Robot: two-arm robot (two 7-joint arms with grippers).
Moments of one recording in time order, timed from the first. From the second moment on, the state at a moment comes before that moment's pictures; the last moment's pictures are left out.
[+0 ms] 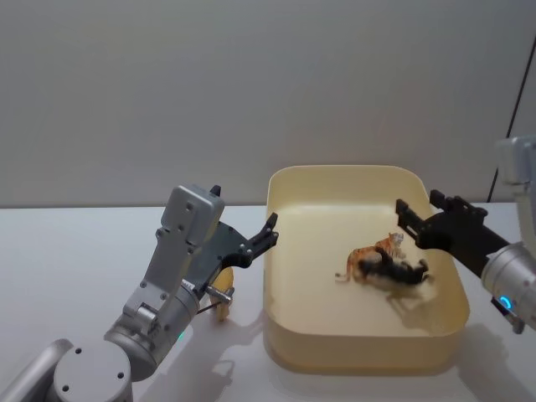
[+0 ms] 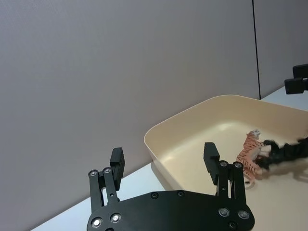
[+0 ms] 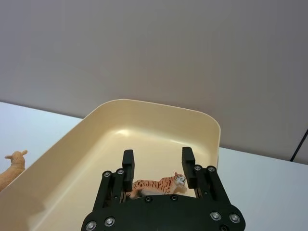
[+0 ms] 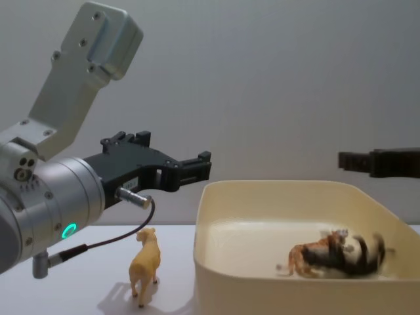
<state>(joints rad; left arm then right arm) -0.24 0.38 0.45 -1.63 -0.20 0.01 -0.01 0.21 0.24 -0.19 -1.68 0.27 0.38 0.17</state>
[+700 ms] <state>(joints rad) -0.17 0.44 0.44 -1.71 -0.27 0.09 0.04 0.22 0.22 -0.21 -1.67 0.25 0.42 0.20</state>
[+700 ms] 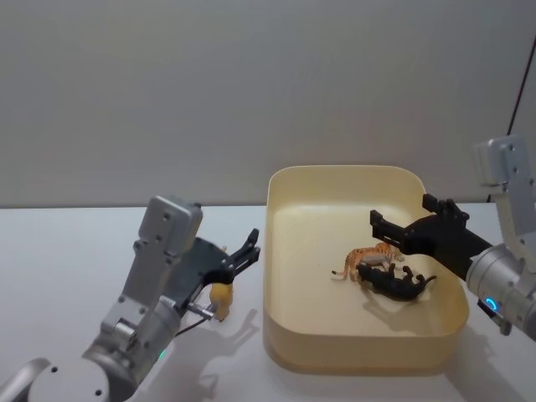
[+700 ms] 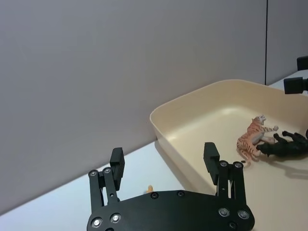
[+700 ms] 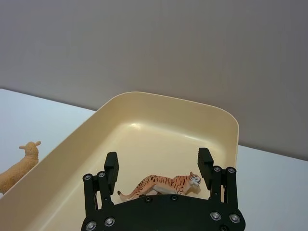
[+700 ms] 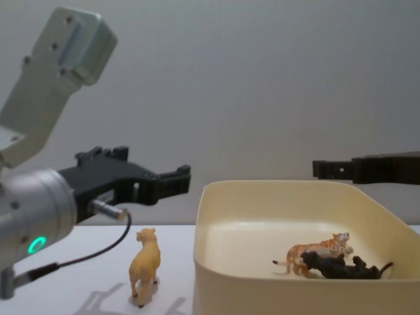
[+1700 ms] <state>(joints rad) -0.14 0.49 0.40 -1.64 -0.43 0.21 -0.10 0.23 0.22 -0.22 -1.67 0.24 0.42 0.20</state>
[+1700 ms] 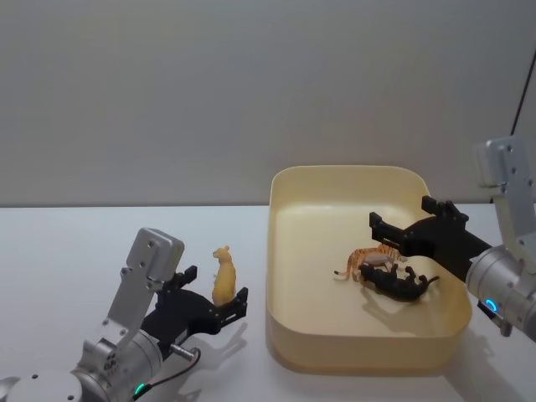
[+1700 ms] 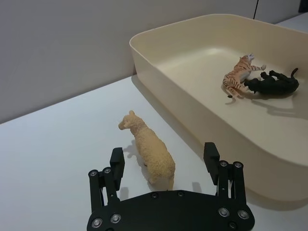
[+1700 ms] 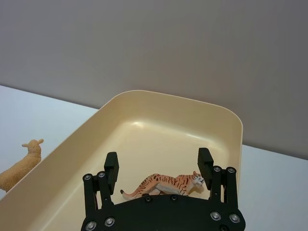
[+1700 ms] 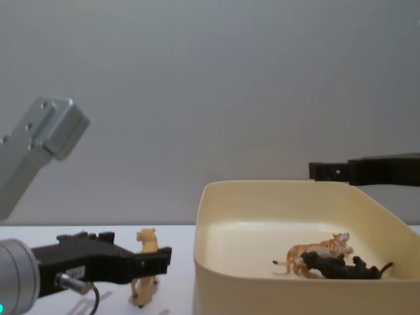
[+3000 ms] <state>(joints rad) -0.21 0.41 0.40 -1.47 -0.43 0.17 -0.15 0.23 0.22 -0.22 -1.67 0.24 0.42 0.20</state>
